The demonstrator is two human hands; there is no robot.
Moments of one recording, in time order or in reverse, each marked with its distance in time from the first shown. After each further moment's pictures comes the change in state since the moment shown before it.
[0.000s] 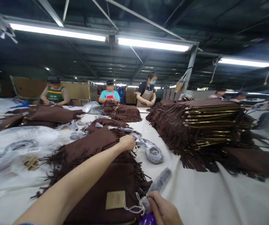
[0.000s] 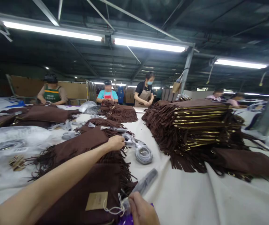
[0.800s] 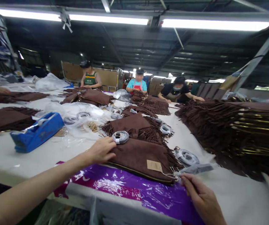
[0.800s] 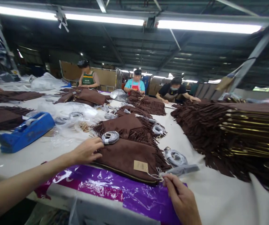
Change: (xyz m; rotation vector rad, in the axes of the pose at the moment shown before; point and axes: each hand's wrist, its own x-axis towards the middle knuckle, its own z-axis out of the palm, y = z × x) left_hand -0.319 -0.174 -0.003 0.127 0.111 0.039; right_hand -0.014 -0.062 -0.034 0.110 -0.083 0.099
